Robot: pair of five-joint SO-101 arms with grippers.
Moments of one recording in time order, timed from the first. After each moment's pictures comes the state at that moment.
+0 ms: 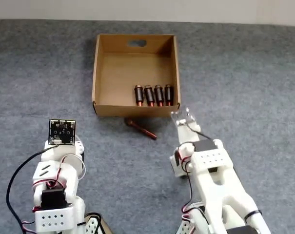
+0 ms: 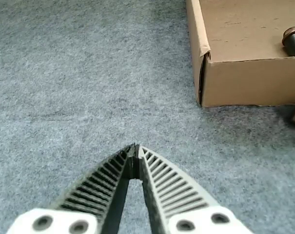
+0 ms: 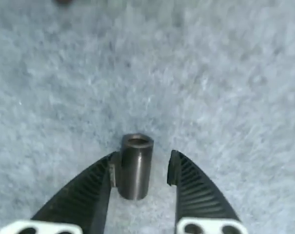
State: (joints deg) left arm -12.7 -103.8 96.2 50.4 -8.4; right arm -15.6 -33.1 61.7 58.2 10.3
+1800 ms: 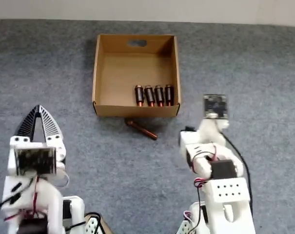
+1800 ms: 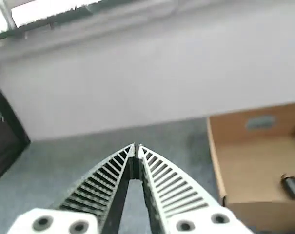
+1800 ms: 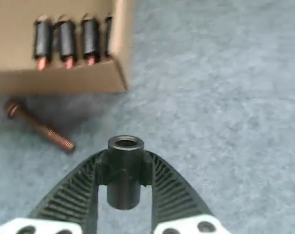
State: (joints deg) left arm -12.1 -99.1 58.1 56.7 -13.8; right arm -8.3 -63.0 66.7 49.2 -5.6
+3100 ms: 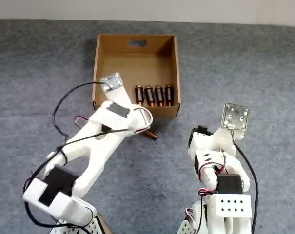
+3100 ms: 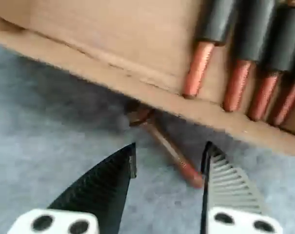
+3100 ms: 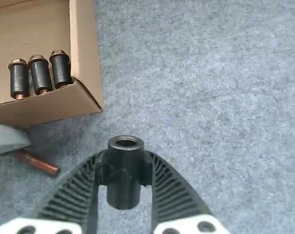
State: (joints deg) left arm 19.5 1.3 31.7 44.5 50.2; right arm -3.8 -74.2 73.4 48.8 -8.3
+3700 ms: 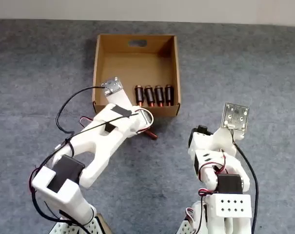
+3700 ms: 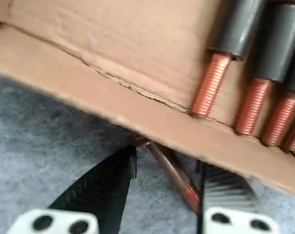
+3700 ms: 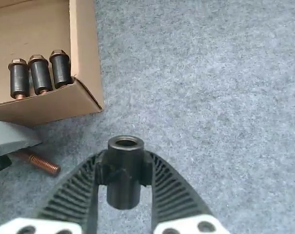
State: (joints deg) left arm 18.9 8.3 31.6 39.8 53.0; right arm -3.8 -74.2 73.4 48.8 -8.3
